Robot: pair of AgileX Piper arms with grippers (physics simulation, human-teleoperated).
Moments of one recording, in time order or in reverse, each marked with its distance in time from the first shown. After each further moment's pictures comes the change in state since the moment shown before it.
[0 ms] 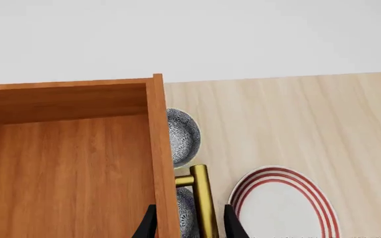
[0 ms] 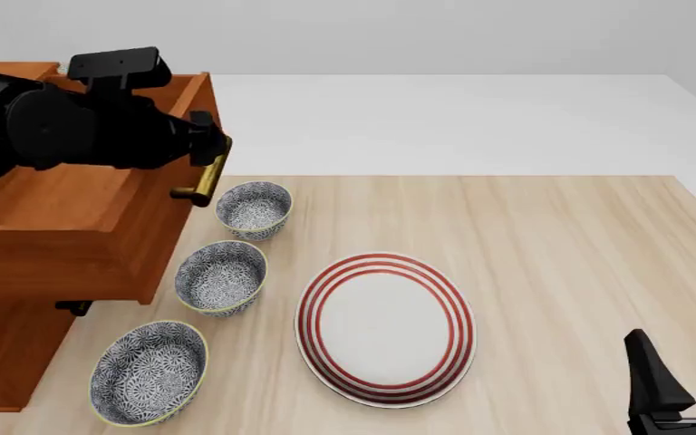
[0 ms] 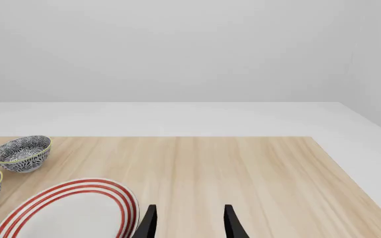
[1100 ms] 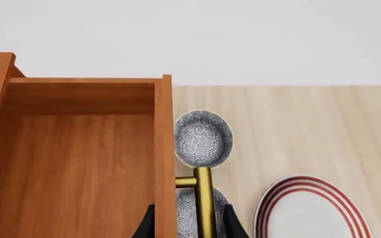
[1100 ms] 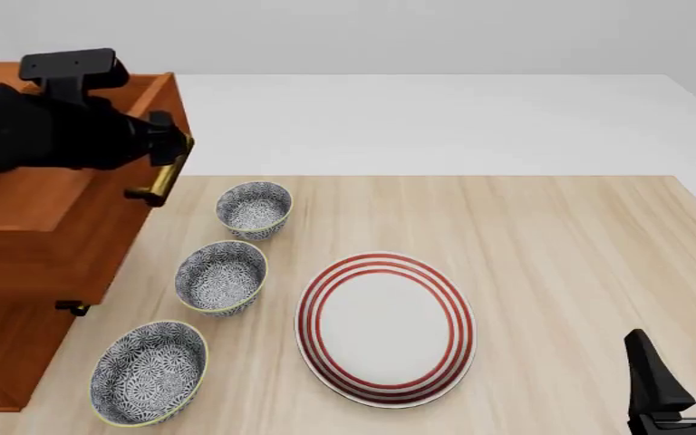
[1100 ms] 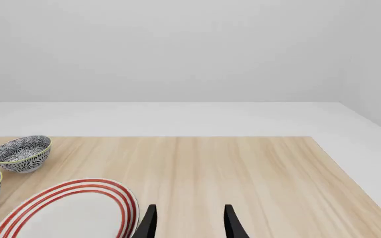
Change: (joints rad) left arm 0.115 -0.037 0.039 -0.008 0.048; right arm 0.000 0.000 0.000 0.000 0.000
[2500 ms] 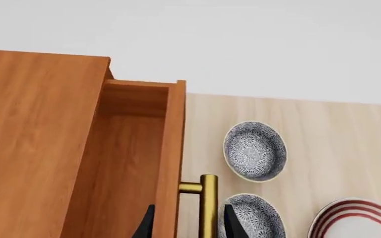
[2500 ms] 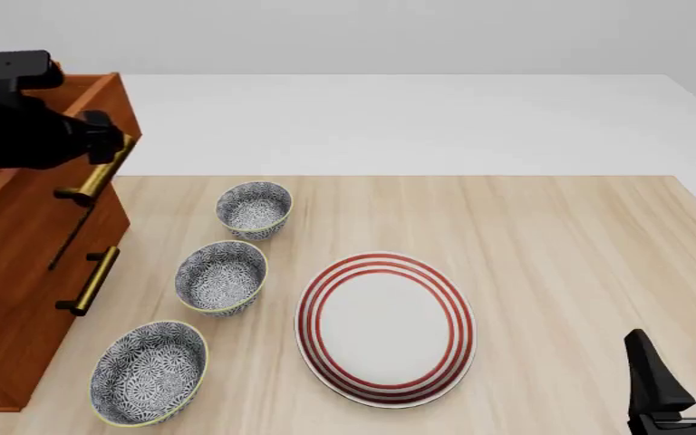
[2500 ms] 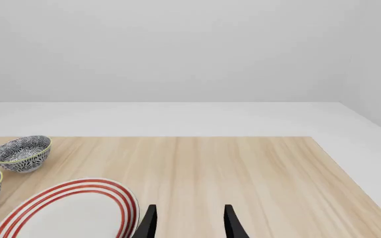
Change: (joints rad) left arm 0.206 -0.013 0.031 -0.050 0.145; right arm 0.000 0.000 0.000 0.000 0.000
